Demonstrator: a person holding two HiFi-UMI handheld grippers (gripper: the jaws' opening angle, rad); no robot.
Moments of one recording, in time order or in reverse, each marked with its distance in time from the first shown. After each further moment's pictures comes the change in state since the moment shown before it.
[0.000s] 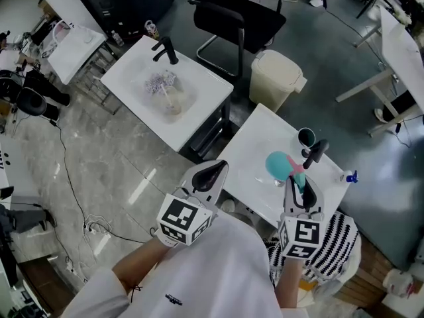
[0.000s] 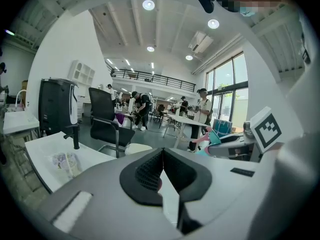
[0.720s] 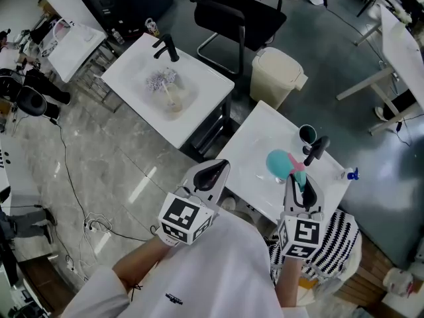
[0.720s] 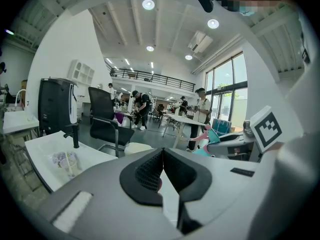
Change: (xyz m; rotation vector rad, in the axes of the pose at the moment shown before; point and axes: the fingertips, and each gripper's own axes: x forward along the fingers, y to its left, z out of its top) left arm -0.004 -0.005 -0.006 0.003 0.007 -0.006; right arm -0.006 0.004 0.000 0.012 -0.020 -0.013
